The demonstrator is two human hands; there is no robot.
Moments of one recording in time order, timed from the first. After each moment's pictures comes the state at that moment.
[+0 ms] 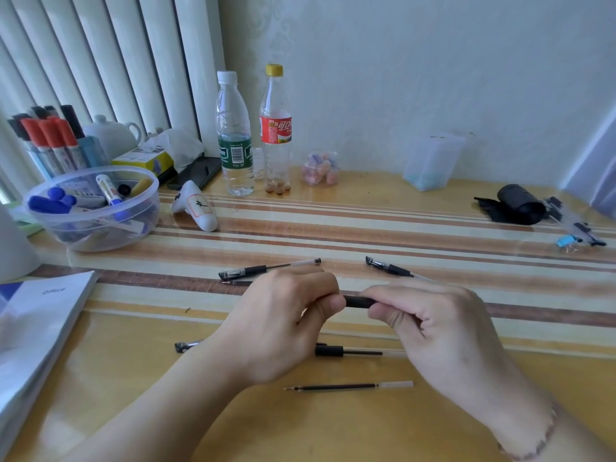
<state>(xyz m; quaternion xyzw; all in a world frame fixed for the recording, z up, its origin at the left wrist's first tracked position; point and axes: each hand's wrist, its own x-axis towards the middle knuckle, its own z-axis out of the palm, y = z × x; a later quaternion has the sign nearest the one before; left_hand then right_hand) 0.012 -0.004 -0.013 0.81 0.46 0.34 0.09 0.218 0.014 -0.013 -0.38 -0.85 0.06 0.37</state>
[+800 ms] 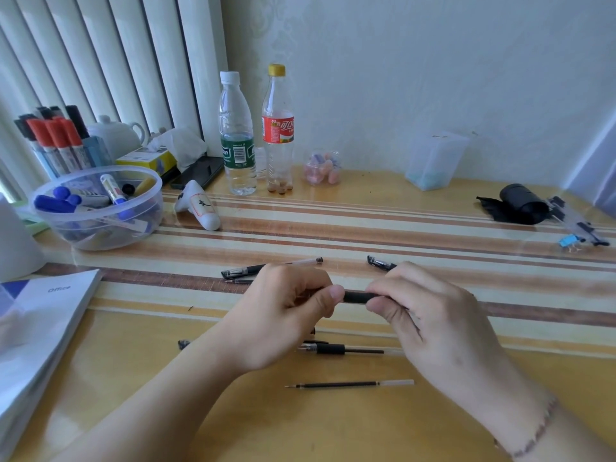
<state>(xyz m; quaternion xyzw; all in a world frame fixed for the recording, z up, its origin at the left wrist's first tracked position) 0.006 0.000 -0.018 0.76 0.47 0.39 0.22 0.216 0.017 -0.014 -0.38 -0.86 0.02 0.33</state>
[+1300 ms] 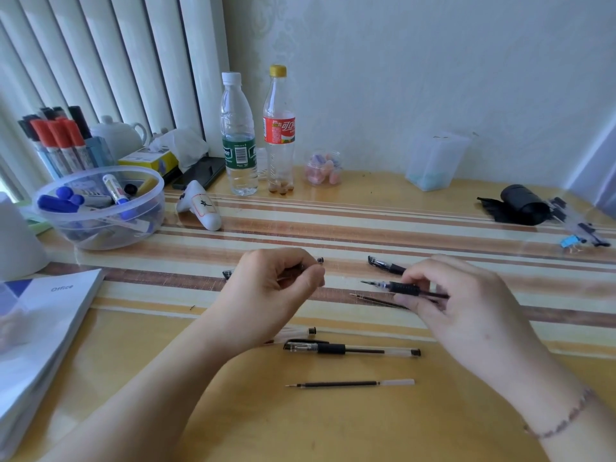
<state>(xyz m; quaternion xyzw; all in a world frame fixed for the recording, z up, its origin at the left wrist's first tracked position) -0.004 0.002 -0.011 0.71 0.51 0.43 0.23 0.239 0.029 -0.007 -0.46 -0.82 0.04 0.33</state>
